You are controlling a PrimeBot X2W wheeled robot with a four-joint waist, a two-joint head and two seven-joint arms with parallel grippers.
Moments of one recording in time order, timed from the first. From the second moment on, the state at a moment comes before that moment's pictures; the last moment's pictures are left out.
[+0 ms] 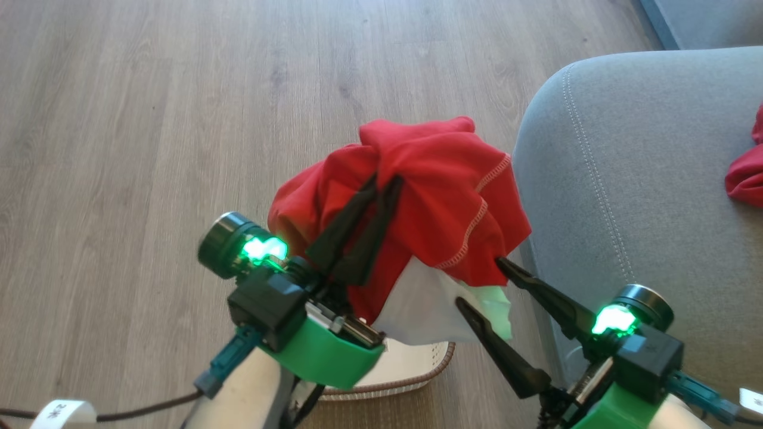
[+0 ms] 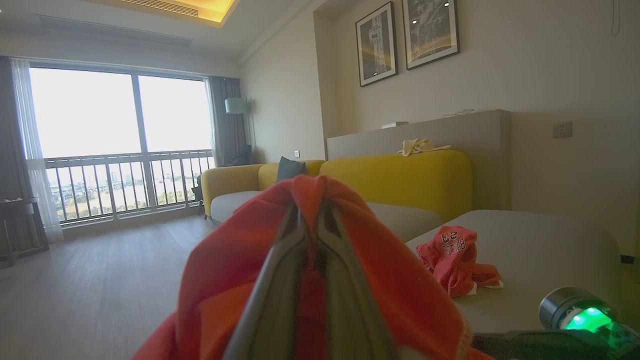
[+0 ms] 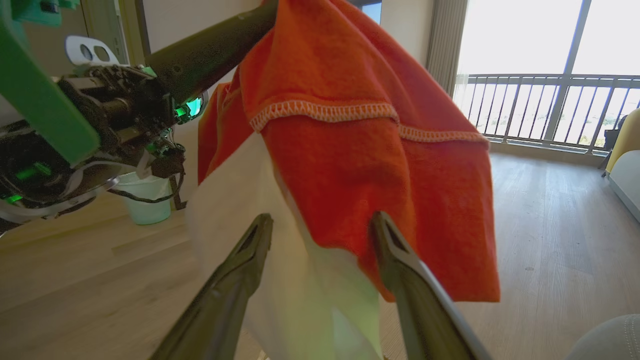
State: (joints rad) left arm -0.22 0.04 -0.46 -0.20 -0.15 -0.10 -0.25; right arm -0.04 -0.46 0.55 -0.24 0.40 0.13 -0.26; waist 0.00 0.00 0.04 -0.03
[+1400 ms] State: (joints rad) left arm -0.25 0.05 -0.61 -0.21 -0.18 -0.10 -0.25; right arm -0.18 -0.29 0.62 -0.10 0.36 0.13 -0.26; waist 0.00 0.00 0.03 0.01
